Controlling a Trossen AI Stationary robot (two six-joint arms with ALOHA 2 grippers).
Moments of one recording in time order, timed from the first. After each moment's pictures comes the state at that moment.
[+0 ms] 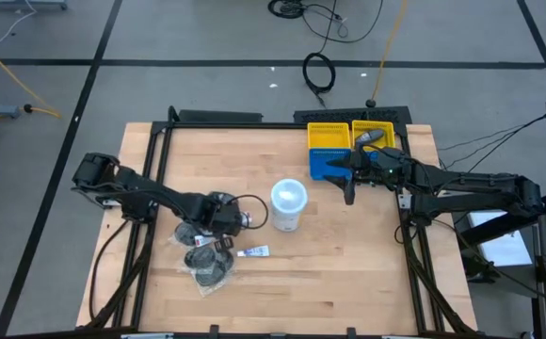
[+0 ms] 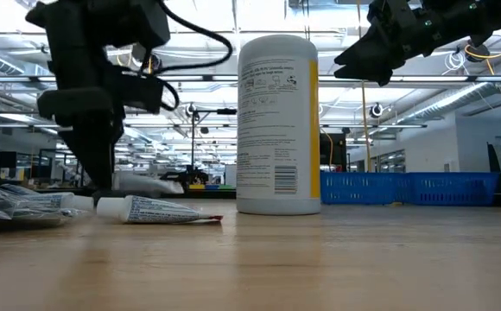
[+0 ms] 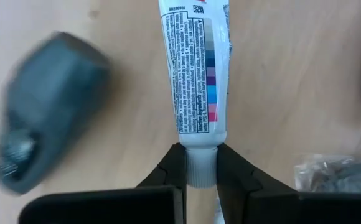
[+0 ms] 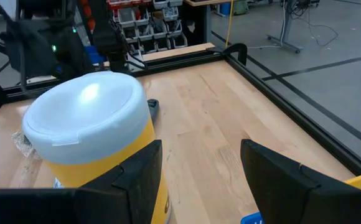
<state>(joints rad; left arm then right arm) -0.22 1.56 0.87 -0.67 -0.16 -0.54 -0.23 0.85 0.55 0.04 0.00 0.09</state>
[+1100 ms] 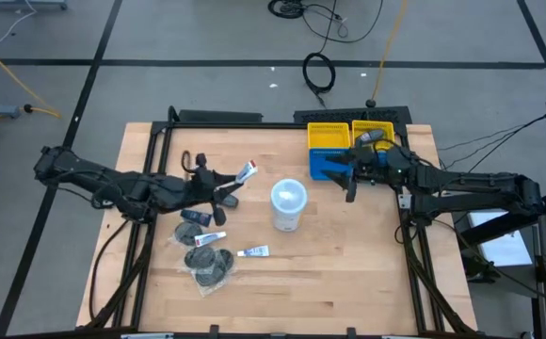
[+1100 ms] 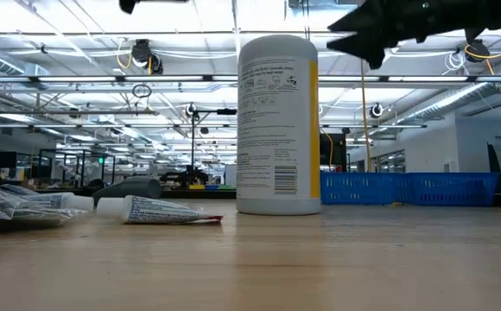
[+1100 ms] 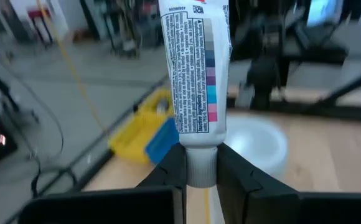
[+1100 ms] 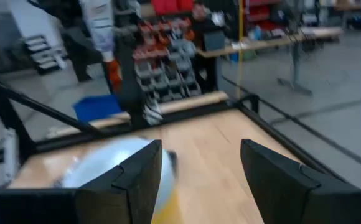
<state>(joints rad) -0.27 1.06 0.87 -0.02 -0.63 -0.03 -0.20 0.85 0.55 0.26 -0.01 0.14</state>
